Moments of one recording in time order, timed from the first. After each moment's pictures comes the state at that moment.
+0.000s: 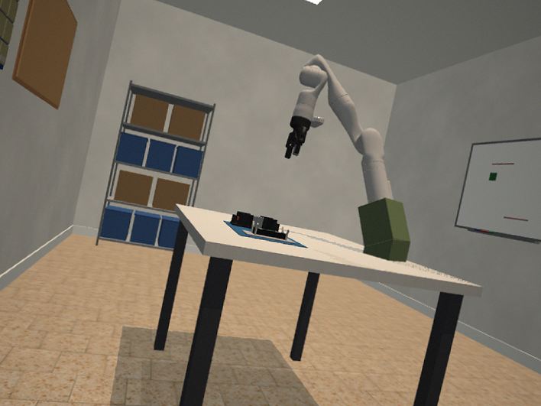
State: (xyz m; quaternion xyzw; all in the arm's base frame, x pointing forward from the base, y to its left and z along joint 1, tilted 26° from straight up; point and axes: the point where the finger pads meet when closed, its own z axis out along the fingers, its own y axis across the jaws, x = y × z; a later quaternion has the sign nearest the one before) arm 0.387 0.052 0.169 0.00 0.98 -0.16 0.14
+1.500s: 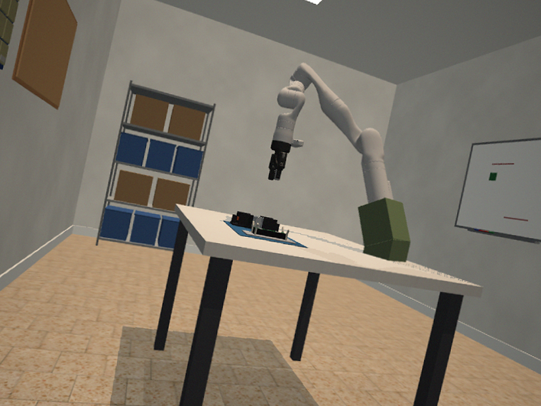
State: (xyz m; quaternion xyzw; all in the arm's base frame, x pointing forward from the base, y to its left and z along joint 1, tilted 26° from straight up) arm 0.432 -0.038 0.111 0.02 0.97 -0.20 0.10
